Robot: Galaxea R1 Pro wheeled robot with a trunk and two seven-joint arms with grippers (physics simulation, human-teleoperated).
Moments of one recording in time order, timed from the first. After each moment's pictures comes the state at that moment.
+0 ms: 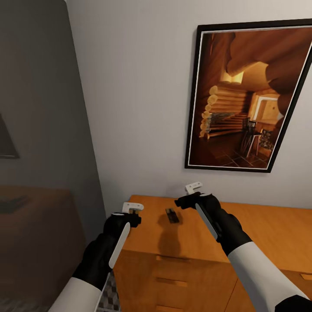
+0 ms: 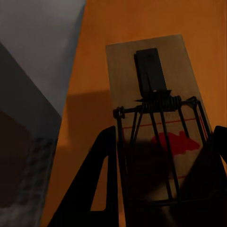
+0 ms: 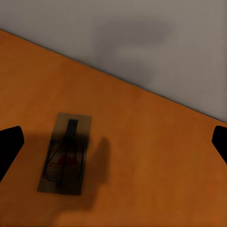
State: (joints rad) left arm -0.56 -0.17 -0.22 -1.22 0.08 0.88 0.32; right arm -0.79 -0.03 0.35 -1.06 -0.11 0.78 0.03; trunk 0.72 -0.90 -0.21
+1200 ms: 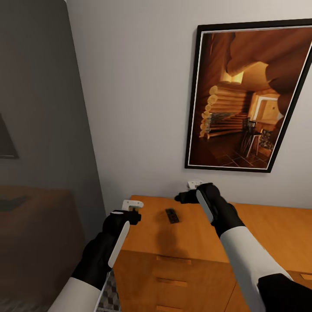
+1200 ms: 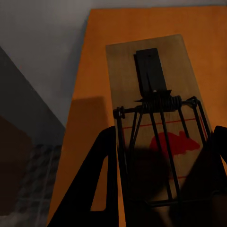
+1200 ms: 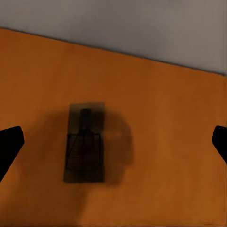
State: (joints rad) left arm -0.56 -0.17 -0.22 -1.25 0.08 0.88 0.32; right arm -0.90 0.05 0.15 -0.90 -0.12 0.93 0.05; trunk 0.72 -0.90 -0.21
